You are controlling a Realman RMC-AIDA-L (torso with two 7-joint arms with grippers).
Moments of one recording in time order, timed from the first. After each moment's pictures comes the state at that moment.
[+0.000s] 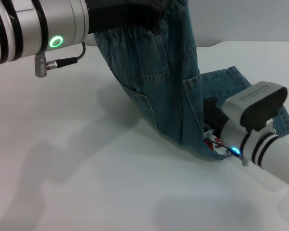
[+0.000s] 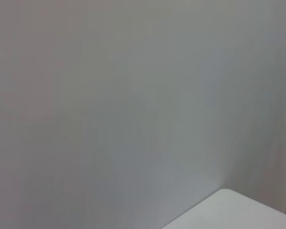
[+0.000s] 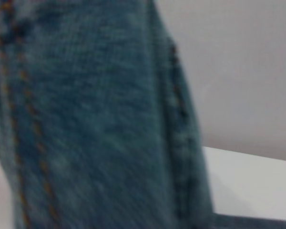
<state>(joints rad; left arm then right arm) -0.27 -2.06 -1.49 -1.95 2.28 -0.90 0.42 0.55 2.09 0.85 0.45 0.31 0.58 -2.71</state>
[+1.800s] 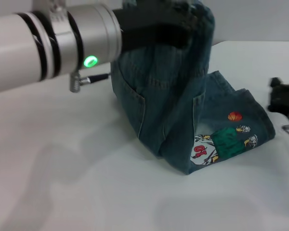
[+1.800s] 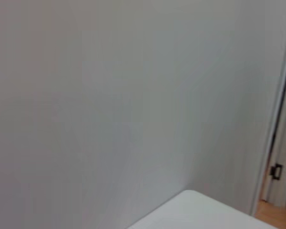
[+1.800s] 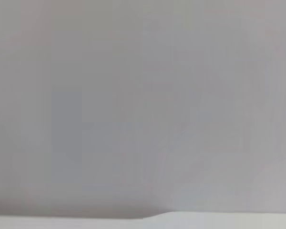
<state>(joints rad) -0.28 -2.06 -1.37 -1.84 2.19 -0.77 0.51 0.34 2.07 1.25 0.33 0.31 0.89 -2.88</state>
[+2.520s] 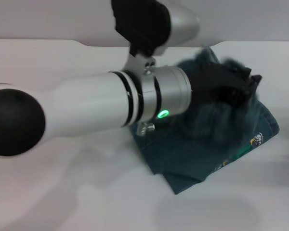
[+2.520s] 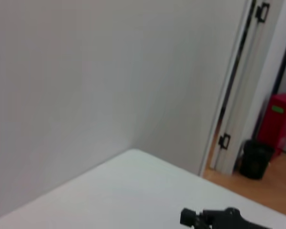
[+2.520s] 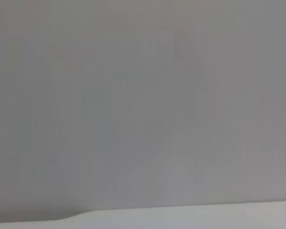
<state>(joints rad) -0.43 -2.07 -1.09 -1.52 2.08 -0.52 0.53 0.23 2.04 1.34 0.30 0.30 1.01 -2.88</state>
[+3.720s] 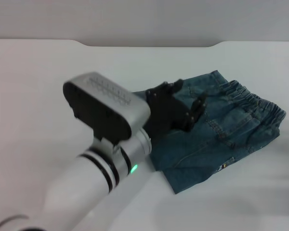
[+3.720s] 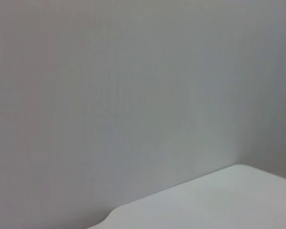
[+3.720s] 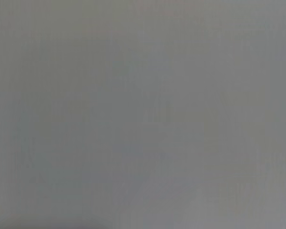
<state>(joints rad) -0.19 -2.06 -0.74 -1.31 2.14 0.23 0.63 0.14 2.04 1.34 0.25 0.20 1.25 -2.89</state>
